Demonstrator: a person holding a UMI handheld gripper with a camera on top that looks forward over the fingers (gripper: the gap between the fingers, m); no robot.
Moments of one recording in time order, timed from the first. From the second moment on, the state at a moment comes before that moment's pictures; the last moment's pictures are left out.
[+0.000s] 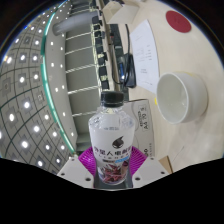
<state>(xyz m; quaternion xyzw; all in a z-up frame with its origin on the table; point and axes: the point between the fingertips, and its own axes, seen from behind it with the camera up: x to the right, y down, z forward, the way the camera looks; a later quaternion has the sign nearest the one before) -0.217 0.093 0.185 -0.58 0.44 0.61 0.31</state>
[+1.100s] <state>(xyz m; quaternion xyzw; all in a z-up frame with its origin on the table) 0.110 0.095 0.047 -0.82 0.03 -0.02 0.57</state>
